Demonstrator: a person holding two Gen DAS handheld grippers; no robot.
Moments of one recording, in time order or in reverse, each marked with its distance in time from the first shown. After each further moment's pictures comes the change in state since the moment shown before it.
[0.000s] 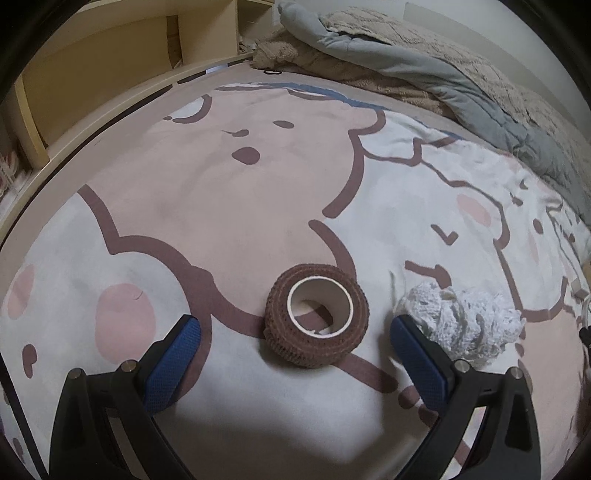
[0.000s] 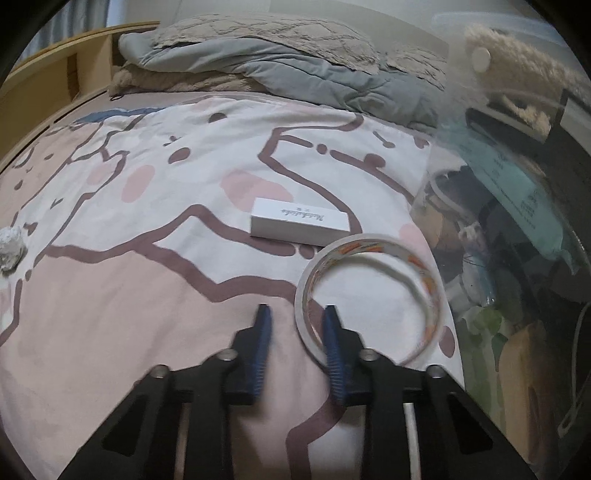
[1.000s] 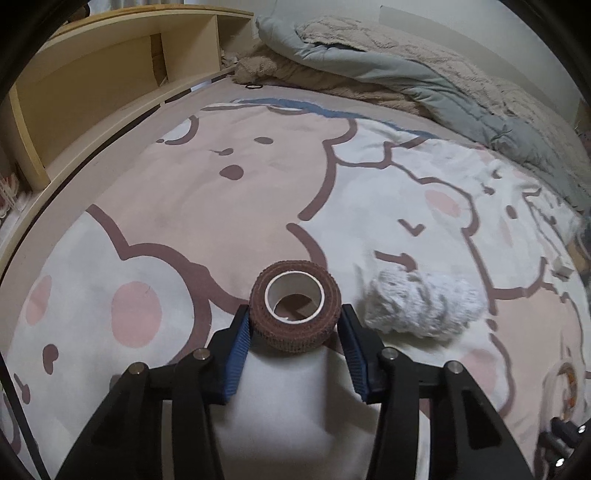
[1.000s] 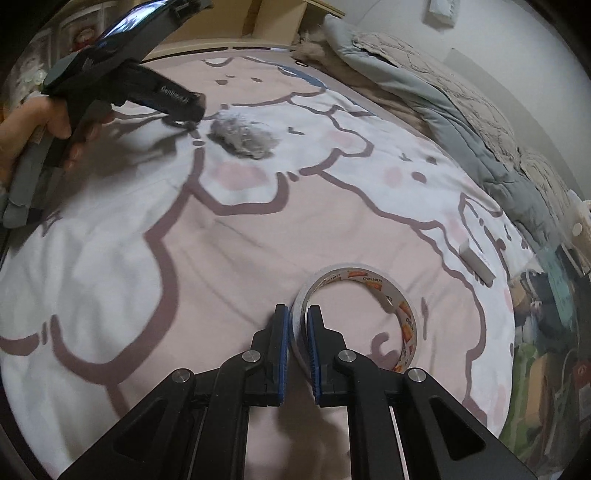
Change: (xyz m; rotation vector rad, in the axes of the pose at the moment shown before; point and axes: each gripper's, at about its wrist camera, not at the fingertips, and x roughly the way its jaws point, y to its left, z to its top) left arm -0.033 -0.009 -0.006 0.059 -0.038 -0.039; right arm -0.104 0.151 -0.073 -0.491 -0.033 0.210
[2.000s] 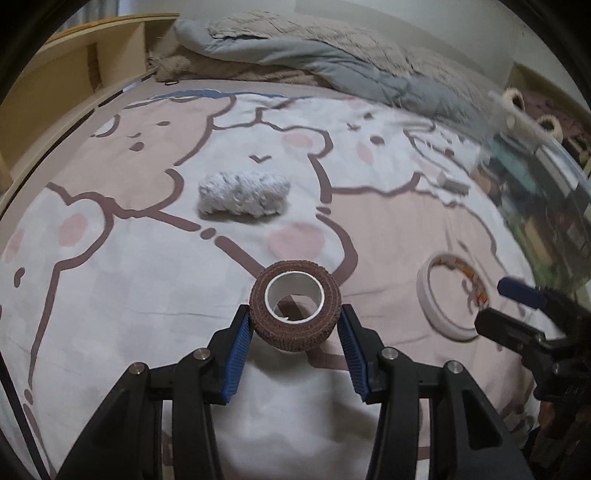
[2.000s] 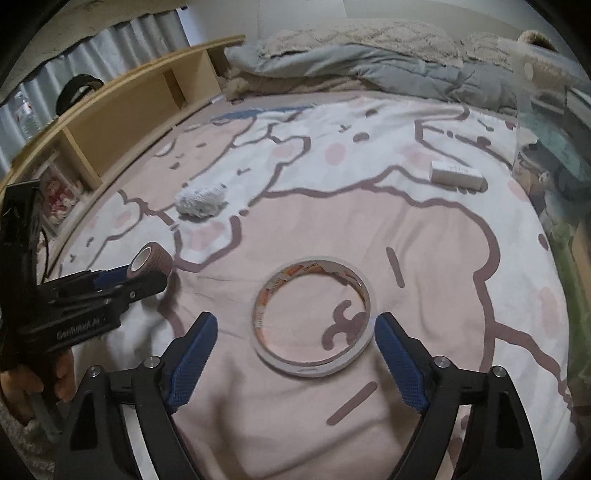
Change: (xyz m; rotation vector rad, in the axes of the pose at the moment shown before) left arm -0.068 -0.086 -0.079 0.148 0.071 -0.204; right arm -0.013 -0.077 -0.025 0.509 -0.061 0.248
